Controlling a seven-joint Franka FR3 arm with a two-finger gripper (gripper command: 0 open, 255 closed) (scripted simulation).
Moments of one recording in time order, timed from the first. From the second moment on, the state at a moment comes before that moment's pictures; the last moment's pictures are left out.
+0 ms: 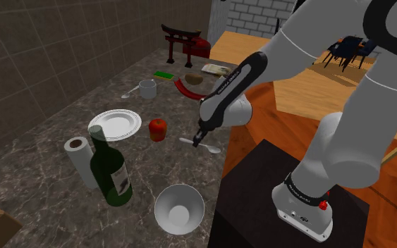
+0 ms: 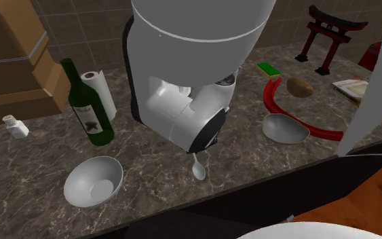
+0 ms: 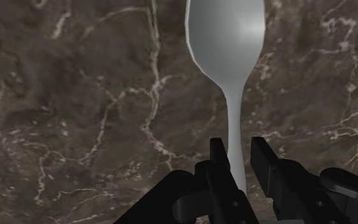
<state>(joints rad) 0.36 0.05 -0.04 -2.72 0.69 2.96 -0.64</state>
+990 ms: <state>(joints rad) 0.29 -0.20 -0.05 -2.74 0.32 2.74 -0.33</state>
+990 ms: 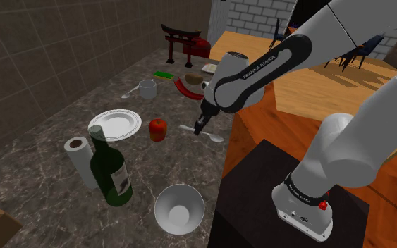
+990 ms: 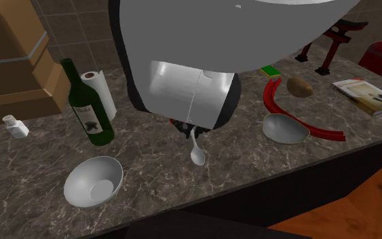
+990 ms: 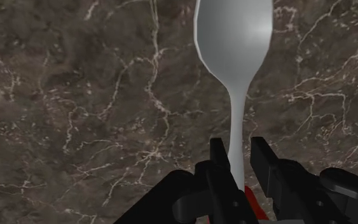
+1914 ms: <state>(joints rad) 0.18 -0.05 -0.24 -2.50 0.34 2.59 -0.63</state>
